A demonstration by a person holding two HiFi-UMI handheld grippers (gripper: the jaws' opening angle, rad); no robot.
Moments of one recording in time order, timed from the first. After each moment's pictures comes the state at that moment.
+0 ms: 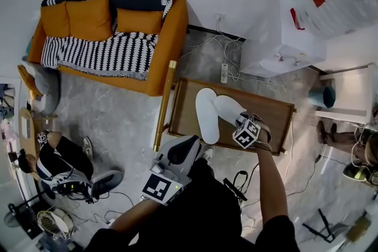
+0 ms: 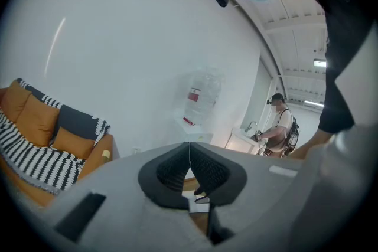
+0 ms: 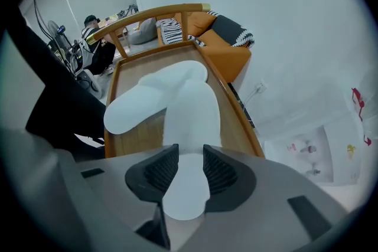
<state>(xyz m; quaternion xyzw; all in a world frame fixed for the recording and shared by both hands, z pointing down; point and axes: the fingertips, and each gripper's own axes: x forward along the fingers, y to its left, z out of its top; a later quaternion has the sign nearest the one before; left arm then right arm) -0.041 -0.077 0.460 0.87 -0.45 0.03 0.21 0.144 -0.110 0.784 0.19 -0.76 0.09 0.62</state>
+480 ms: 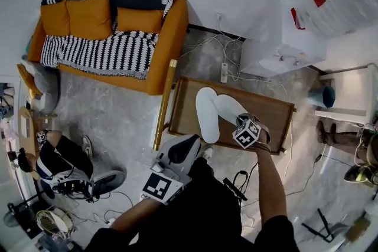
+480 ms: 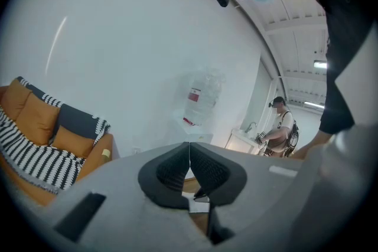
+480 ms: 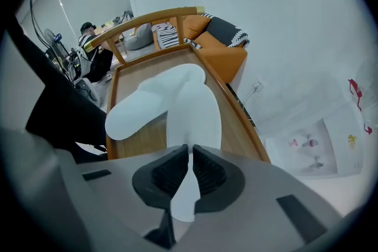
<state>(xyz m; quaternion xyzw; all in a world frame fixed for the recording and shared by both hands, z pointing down) -0.041 -0.073 0.467 0.87 -0.44 0.05 0.23 0.141 -0.108 0.783 0.21 -0.76 0.11 0.60</state>
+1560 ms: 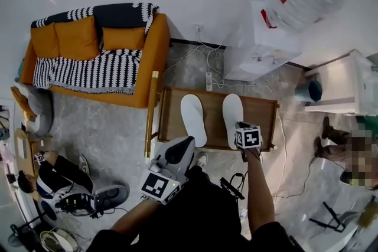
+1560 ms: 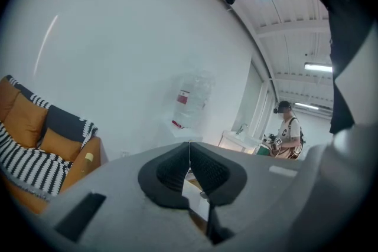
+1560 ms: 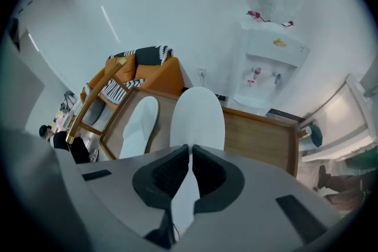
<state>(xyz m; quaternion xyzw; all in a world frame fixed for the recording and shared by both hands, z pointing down) -0.003 -0.071 0.442 0.89 -0.41 0.02 0.20 0.215 -0.097 0.720 0.47 -0.68 0.36 0.42</state>
